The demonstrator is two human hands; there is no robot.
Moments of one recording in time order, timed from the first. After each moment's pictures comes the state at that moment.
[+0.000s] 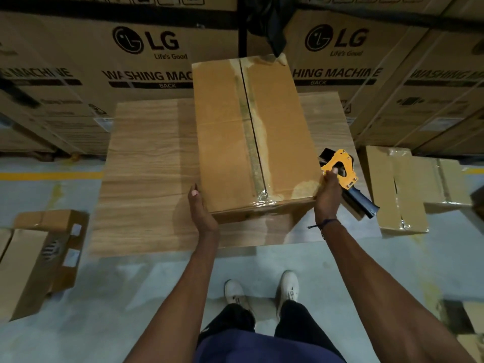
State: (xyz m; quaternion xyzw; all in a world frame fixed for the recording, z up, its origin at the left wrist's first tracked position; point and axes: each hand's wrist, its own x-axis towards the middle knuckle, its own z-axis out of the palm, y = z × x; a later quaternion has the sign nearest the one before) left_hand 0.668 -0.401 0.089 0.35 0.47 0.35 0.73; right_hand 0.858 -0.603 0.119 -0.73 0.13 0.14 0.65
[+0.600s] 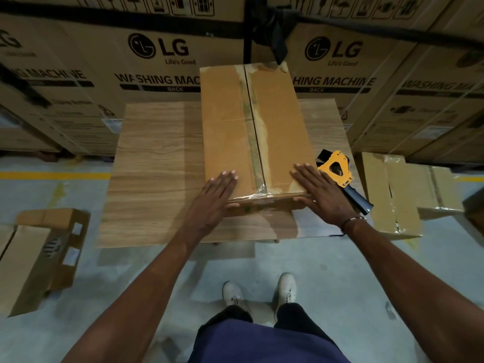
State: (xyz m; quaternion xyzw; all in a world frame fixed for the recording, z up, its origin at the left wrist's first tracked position) left_hand 0.632 -0.367 0.114 1.00 0.07 0.03 0.05; right_hand 0.870 -0.651 0.147 -0.84 -0.54 0.07 0.05
